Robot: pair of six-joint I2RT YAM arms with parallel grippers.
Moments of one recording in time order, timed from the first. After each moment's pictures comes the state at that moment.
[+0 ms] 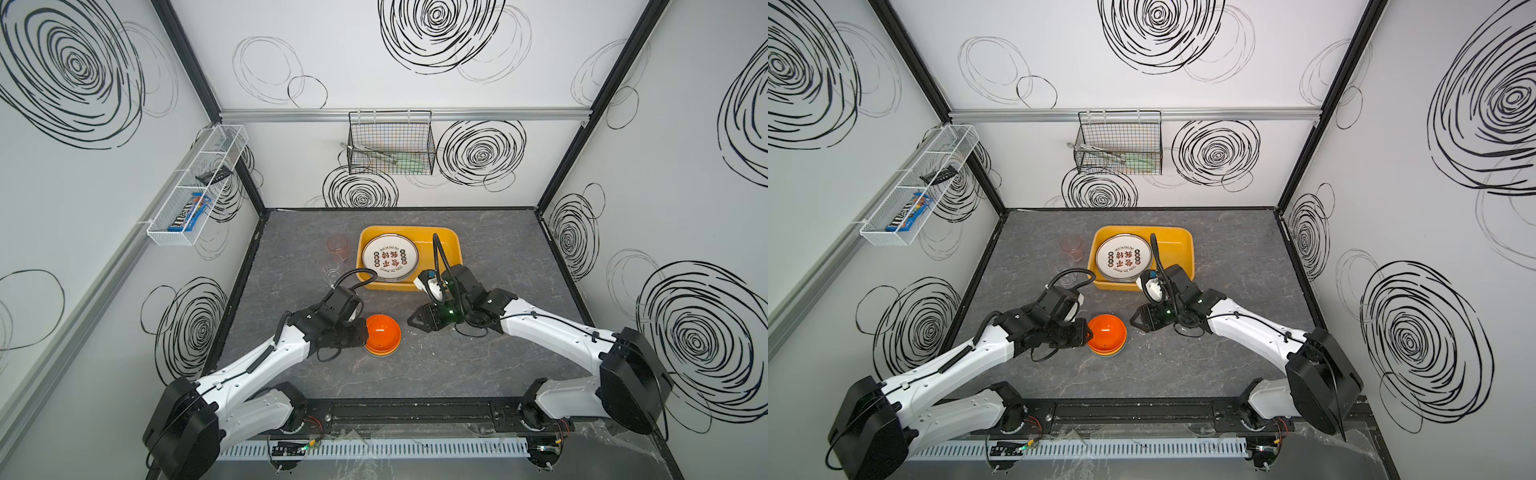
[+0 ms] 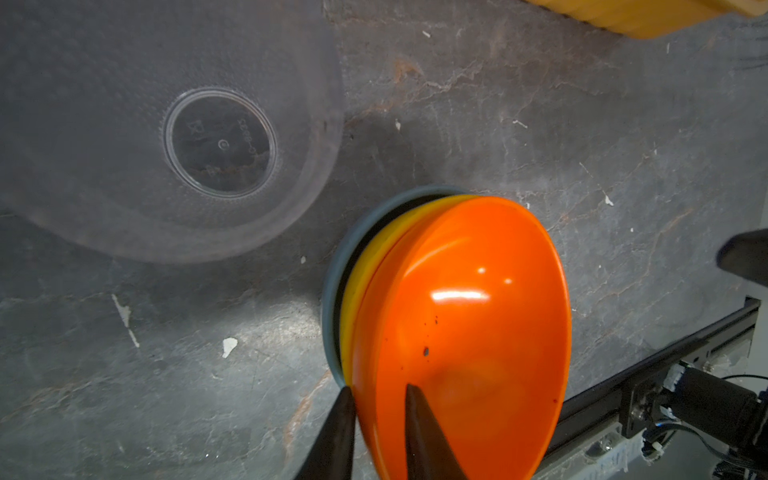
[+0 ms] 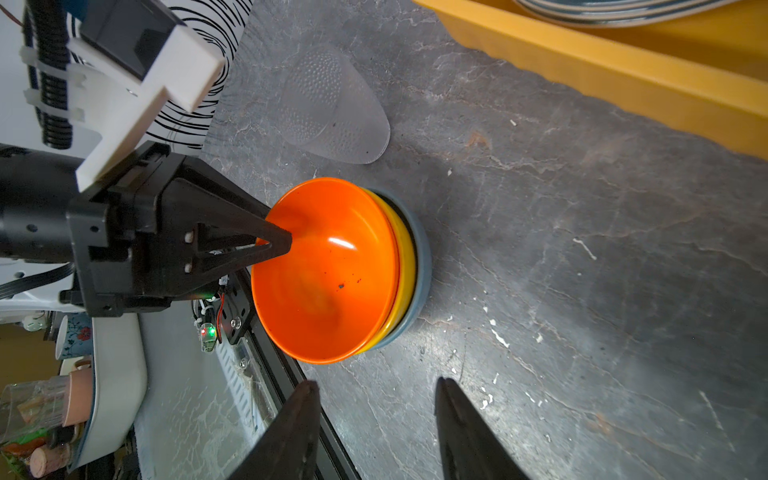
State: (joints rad) left arm -0.61 1.09 0.65 -0.66 0.18 -0.70; right arm 0.77 1.35 0.84 -0.33 -0.48 0.39
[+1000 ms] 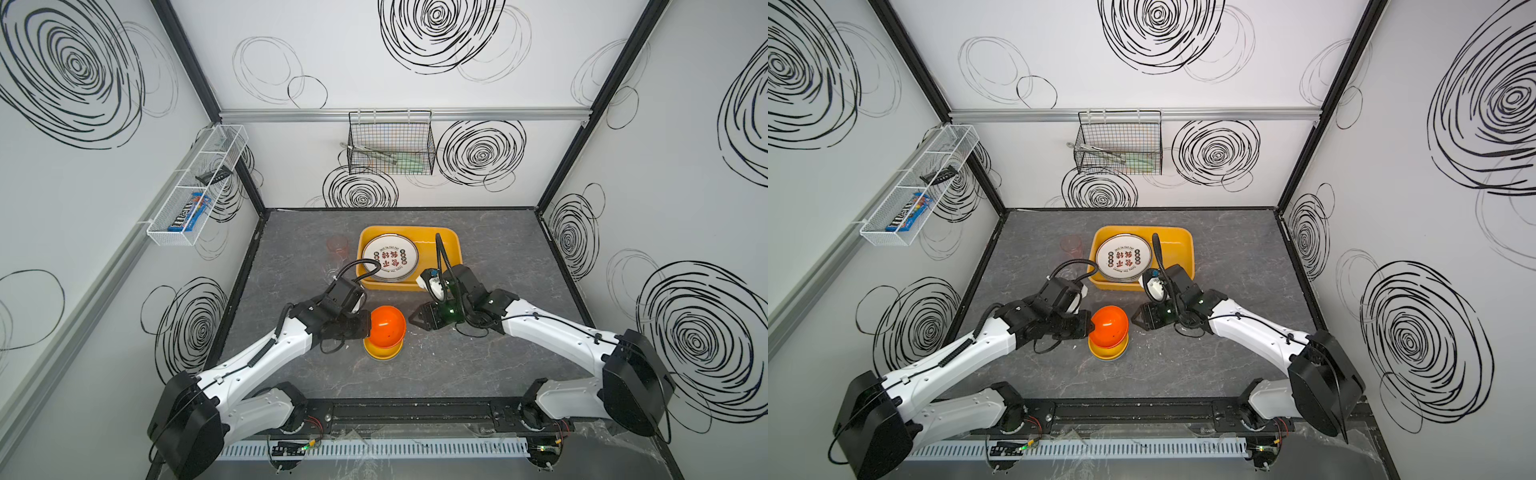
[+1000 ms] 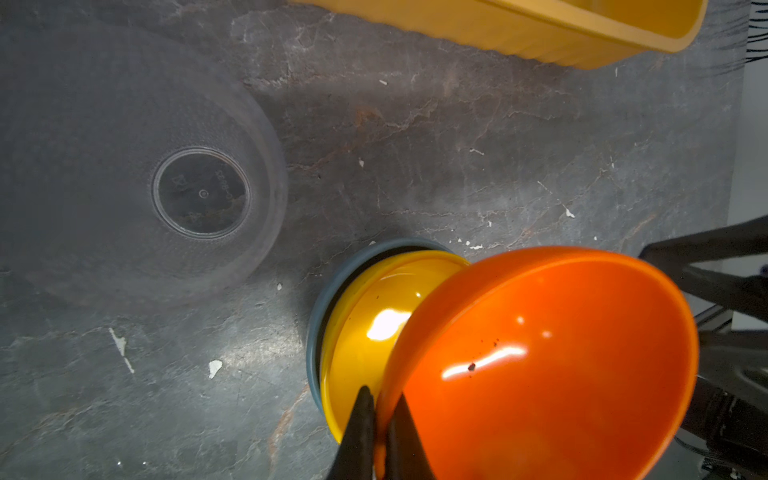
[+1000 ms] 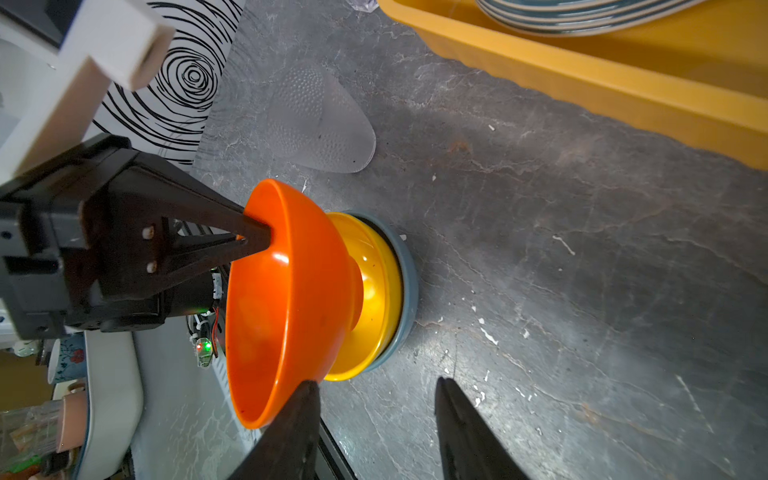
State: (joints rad) left arm -0.61 1.12 0.76 -0.69 0.18 -0.67; right arm 0.77 1.33 0.84 -0.34 -0.45 0.43
